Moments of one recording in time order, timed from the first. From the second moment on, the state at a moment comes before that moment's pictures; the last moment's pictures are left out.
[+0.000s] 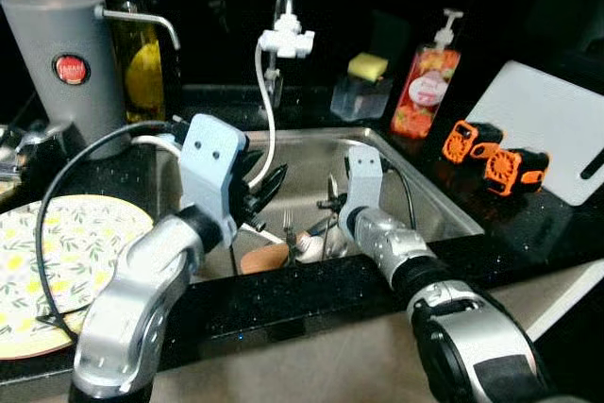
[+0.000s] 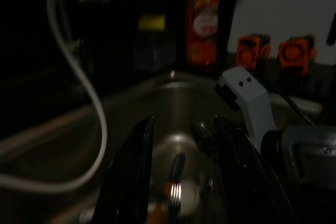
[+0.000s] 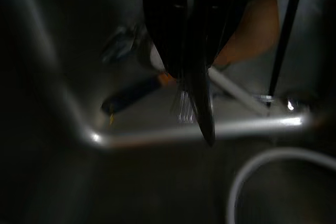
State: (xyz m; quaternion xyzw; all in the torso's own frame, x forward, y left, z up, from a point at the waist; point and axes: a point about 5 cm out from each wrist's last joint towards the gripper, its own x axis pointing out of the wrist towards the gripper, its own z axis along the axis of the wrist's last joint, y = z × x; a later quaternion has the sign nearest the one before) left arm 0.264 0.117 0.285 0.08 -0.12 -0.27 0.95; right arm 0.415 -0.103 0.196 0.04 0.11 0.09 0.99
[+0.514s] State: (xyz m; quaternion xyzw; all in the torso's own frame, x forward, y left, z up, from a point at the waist) left arm 0.244 0.123 0.330 0.09 -0.17 -0.26 0.95; right arm 0.422 -0.115 0.216 0.09 0.08 0.07 0.99
